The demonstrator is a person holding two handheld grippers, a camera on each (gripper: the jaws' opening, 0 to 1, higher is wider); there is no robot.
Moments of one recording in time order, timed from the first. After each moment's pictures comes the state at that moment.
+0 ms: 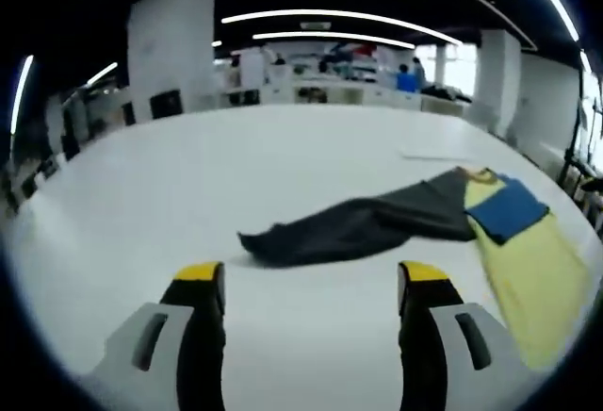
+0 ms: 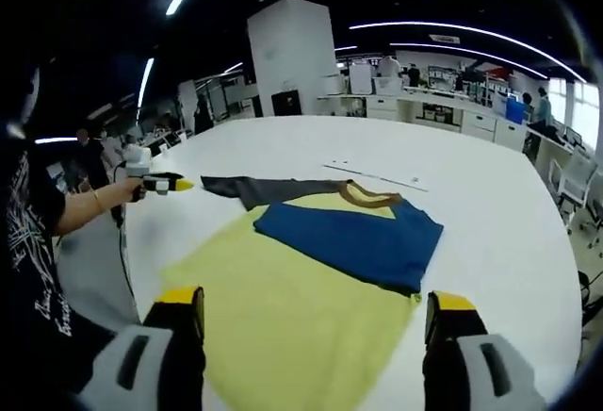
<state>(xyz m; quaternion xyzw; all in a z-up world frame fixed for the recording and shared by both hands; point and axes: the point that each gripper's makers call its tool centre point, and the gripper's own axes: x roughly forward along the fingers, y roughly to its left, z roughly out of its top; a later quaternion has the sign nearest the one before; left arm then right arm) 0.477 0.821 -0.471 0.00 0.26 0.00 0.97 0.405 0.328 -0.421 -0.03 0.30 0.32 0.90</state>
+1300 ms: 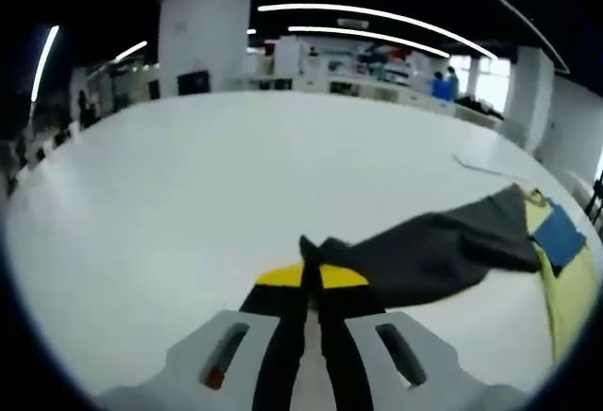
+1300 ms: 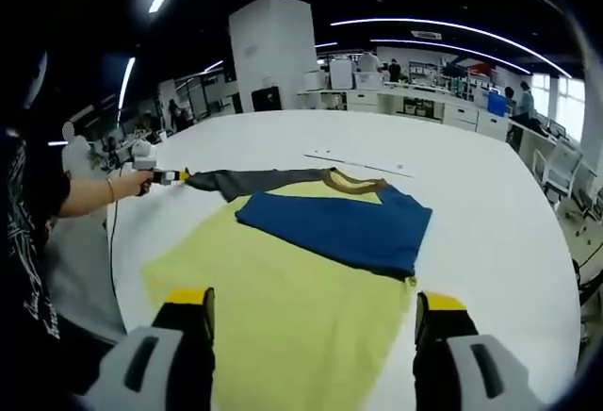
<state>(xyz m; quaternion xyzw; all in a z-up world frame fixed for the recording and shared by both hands) 0.538 0.862 -0.509 -0.03 0.26 0.04 0.96 0.409 0.325 -0.444 -0.04 0.32 0.28 0.91</state>
